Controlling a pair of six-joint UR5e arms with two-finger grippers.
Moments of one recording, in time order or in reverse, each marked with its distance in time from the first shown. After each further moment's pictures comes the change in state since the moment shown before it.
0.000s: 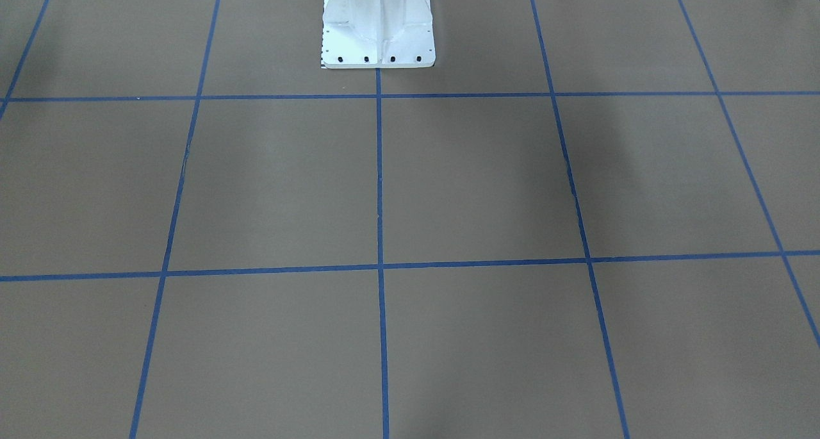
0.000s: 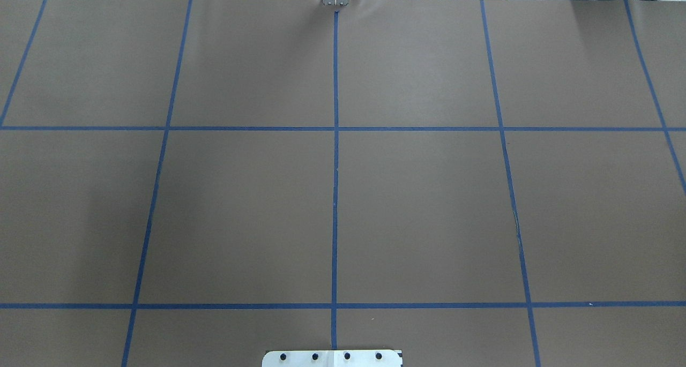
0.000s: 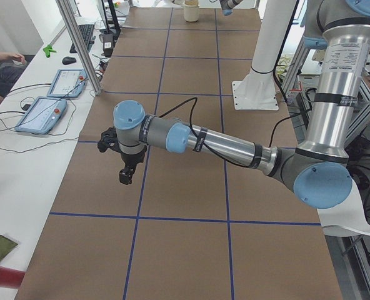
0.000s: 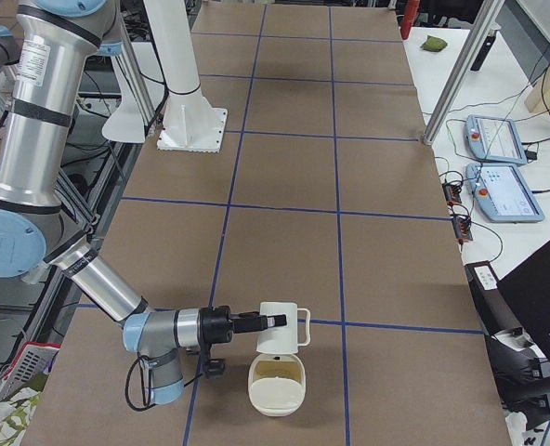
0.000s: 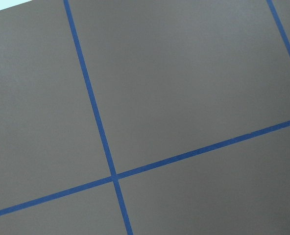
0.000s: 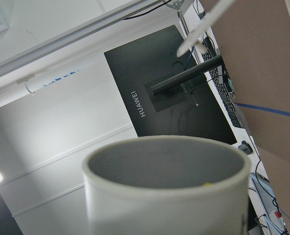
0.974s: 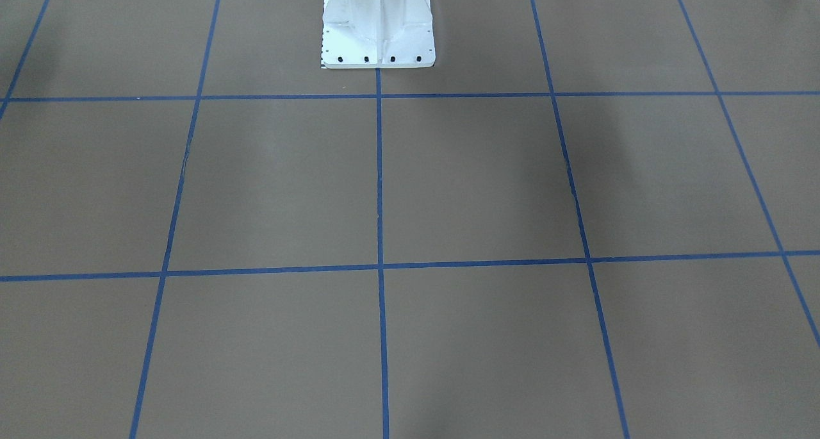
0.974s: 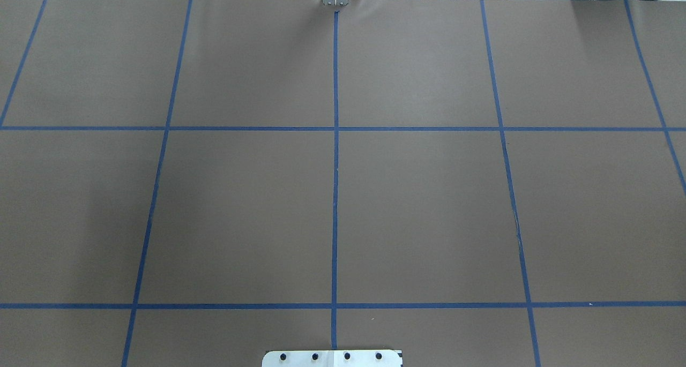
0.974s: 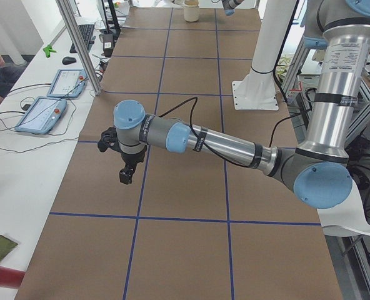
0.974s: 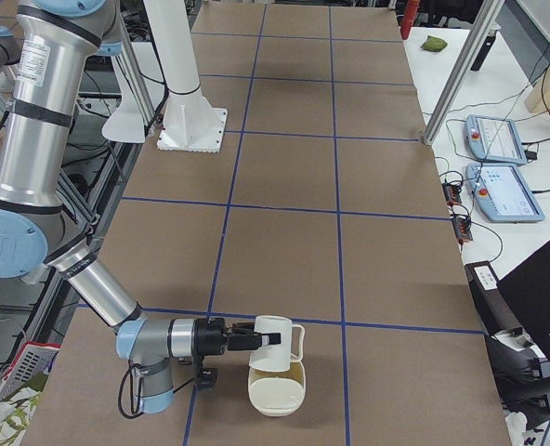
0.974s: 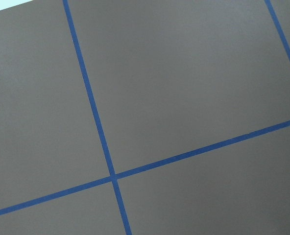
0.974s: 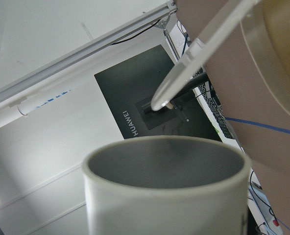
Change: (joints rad) left arm 0.000 -0.001 -0.002 0.001 -0.002 -0.002; right arm -0.001 0.003 -0.057 -0.001 0.001 0.081
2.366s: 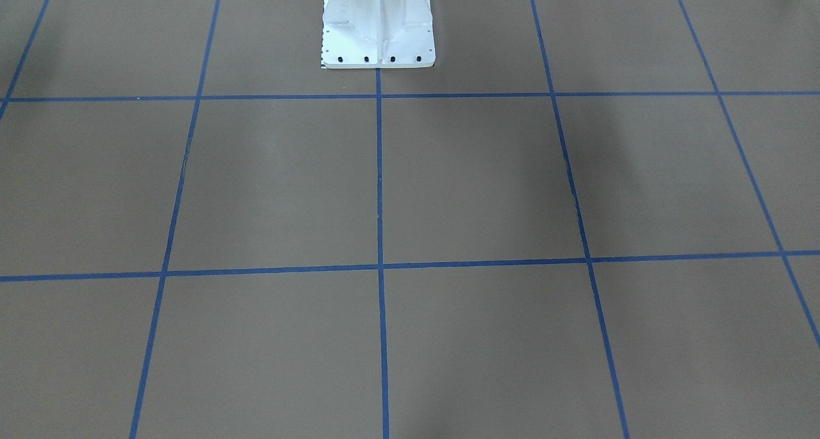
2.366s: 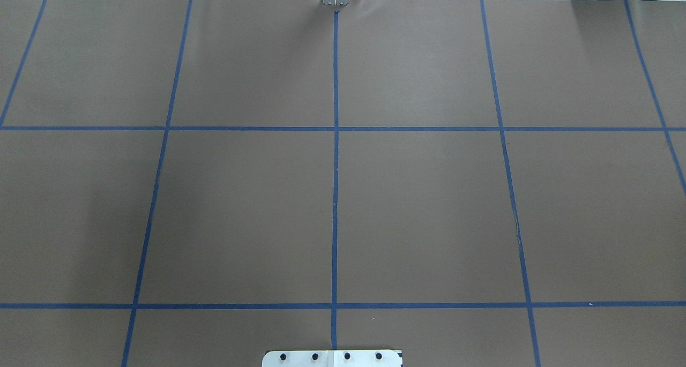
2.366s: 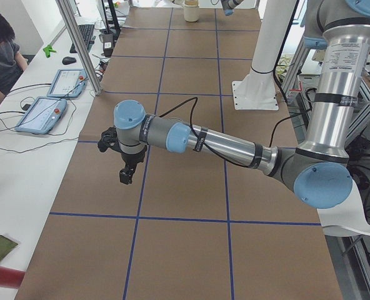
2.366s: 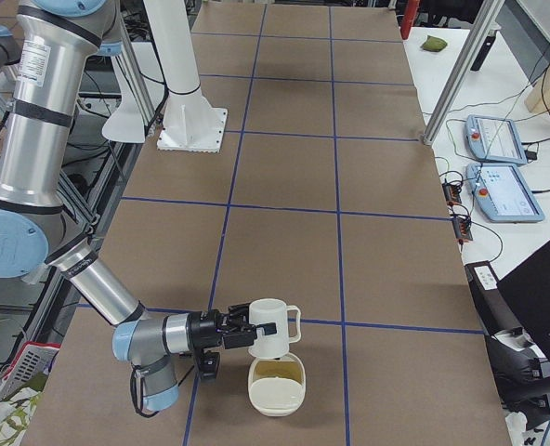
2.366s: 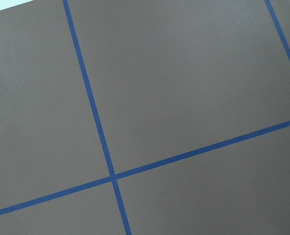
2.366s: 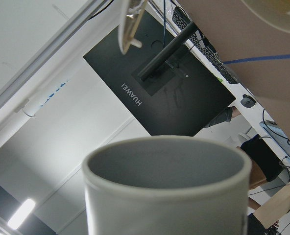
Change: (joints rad) left arm 0.000 0.003 -0.001 -0.001 0.001 0.000; right arm 0.000 0.002 0.012 0.119 -0.003 0.219
